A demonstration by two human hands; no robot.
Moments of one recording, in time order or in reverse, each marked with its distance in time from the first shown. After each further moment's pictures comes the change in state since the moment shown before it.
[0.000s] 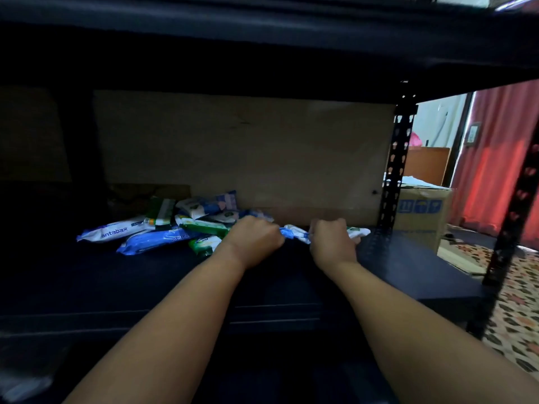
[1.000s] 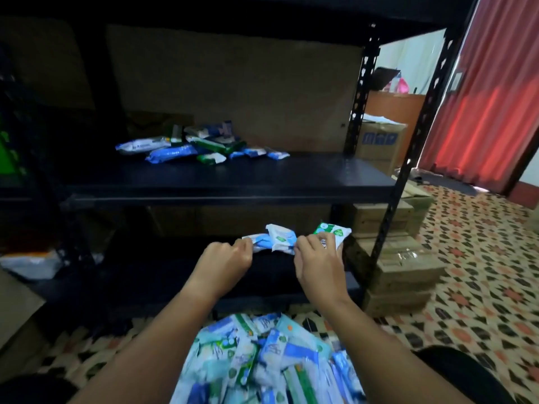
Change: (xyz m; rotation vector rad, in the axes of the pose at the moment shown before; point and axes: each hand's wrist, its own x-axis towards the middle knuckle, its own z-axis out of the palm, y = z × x) left_hand -0.246 0.160 -0.109 -0.267 -0.021 -0.185; right_hand -0.332 0.064 0.014 -0.009 0.349 -0.275
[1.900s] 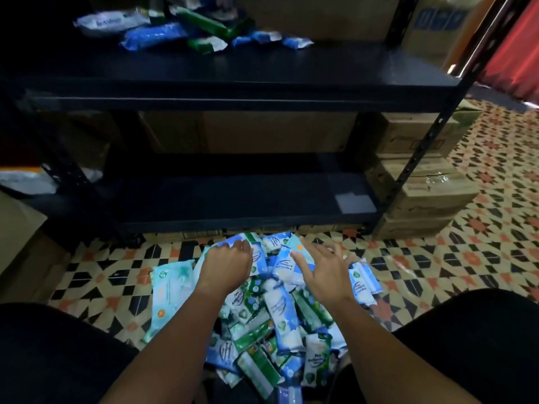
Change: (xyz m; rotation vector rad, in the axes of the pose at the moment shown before) left_hand -0.123 0.086 0.111 -0.162 -0.470 -0.195; right_hand -0.155 0.018 0.089 0.278 -0.617 0.292
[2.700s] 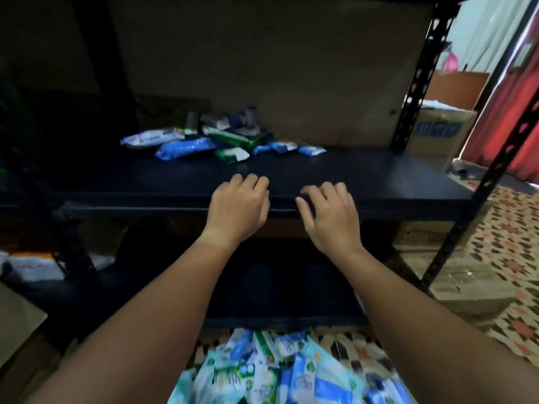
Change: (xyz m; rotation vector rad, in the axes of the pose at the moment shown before) left_hand 0.212 -0.113 -0.184 -0.018 0.664 -0.007; right_hand 0.237 -0.136 -0.158 -0.166 0.710 -0.477
